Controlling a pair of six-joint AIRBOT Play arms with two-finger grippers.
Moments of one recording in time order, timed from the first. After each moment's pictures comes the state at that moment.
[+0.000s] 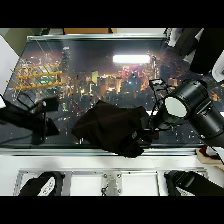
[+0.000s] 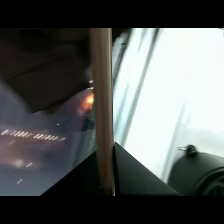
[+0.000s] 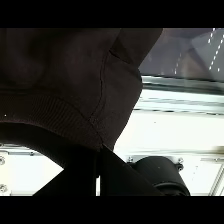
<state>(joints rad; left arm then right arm) 0.12 -0.92 1.02 1.13 -1.80 -0.22 0.67 -1.10 1.39 -1.65 1.83 2.12</state>
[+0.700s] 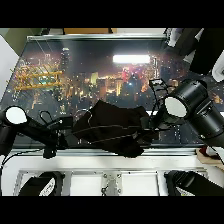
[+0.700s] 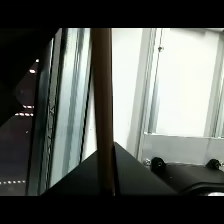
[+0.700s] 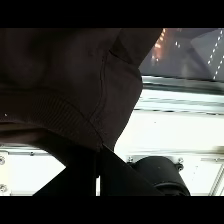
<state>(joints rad) -0.02 -0.87 0.81 1.12 -1.73 -0.25 0.67 -1.10 1.39 -1.65 1.83 2.12</state>
